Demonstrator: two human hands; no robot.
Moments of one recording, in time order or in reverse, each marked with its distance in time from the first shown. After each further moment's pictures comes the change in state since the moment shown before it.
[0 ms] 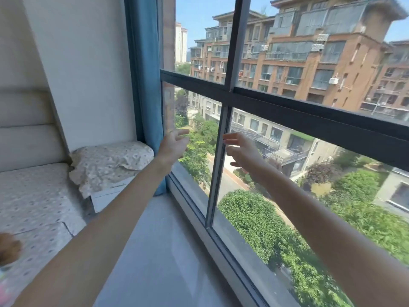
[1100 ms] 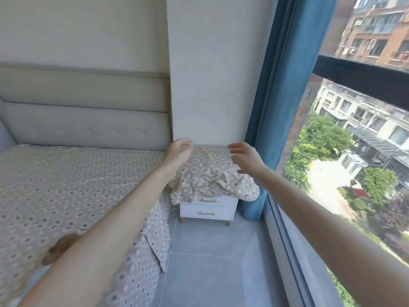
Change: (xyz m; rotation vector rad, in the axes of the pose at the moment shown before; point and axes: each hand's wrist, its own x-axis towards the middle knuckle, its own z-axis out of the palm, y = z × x) left_hand 0.439 -0.240 -0.343 0.051 0.531 -0.306; right_hand 0.491 0.015 0.489 0.067 -0.575 -0.019
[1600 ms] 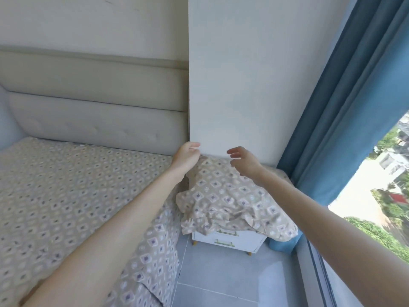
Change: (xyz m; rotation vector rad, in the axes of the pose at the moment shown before) left_hand 0.335 -0.050 0.008 0.124 0.058 -0.113; right_hand 0.363 0.033 0.093 -0.112 -0.226 0.050
